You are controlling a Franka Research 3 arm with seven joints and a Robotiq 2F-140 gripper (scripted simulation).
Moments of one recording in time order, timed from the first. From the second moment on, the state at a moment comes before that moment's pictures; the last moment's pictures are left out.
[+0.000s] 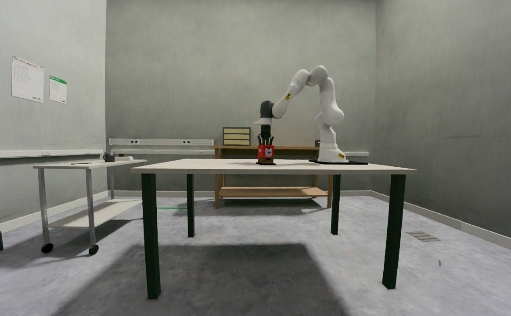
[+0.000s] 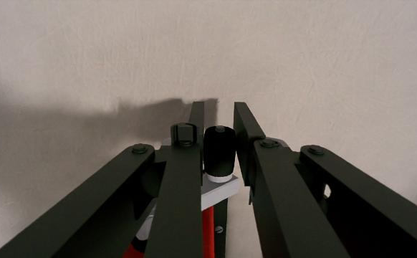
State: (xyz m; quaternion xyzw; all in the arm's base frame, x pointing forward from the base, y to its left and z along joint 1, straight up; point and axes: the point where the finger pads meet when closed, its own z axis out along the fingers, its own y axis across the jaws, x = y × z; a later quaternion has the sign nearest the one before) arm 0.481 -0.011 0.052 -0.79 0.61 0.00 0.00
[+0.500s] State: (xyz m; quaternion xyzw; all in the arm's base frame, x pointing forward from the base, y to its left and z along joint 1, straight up) arm 0.473 -0.013 0.067 -0.79 0.61 0.00 0.00
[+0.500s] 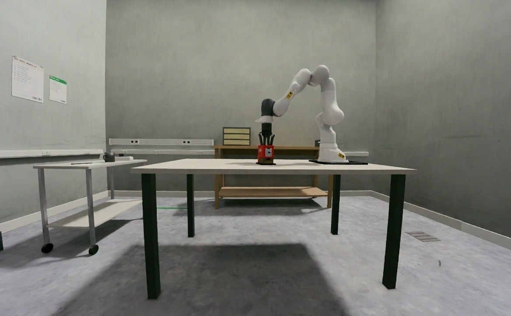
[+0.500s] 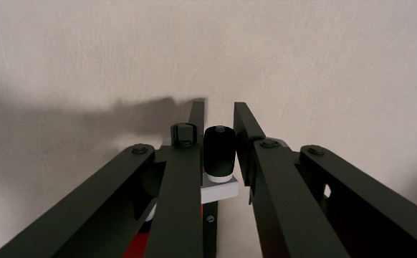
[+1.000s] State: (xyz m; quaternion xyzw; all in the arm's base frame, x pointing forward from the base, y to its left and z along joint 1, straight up) arm 0.470 -0.014 0.083 -0.79 0.61 0.00 0.00
